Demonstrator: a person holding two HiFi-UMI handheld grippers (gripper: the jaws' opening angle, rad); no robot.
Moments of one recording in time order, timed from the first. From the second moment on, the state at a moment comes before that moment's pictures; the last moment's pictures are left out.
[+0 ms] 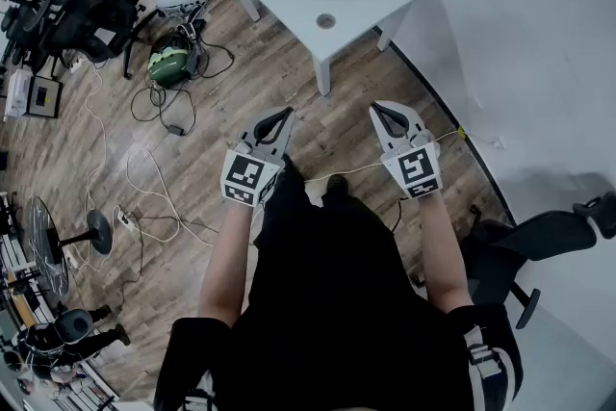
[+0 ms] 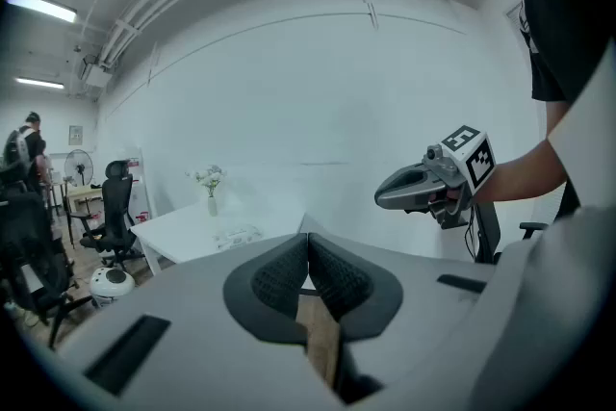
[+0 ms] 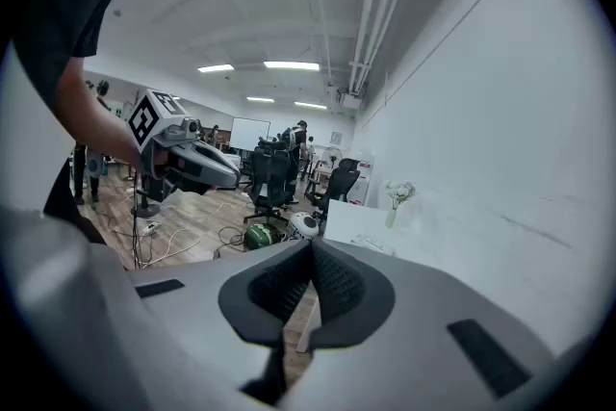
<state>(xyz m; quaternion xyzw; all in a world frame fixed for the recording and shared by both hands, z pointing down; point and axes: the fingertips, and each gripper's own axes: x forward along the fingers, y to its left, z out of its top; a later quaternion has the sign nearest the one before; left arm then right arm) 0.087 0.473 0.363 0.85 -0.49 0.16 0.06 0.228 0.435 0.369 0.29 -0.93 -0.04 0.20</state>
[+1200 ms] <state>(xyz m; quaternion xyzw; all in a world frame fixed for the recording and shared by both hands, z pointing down) -0.025 0.382 0.356 0.88 -0.45 0.13 0.07 0.138 0.353 0.366 0.38 -0.90 -0.01 0.21</state>
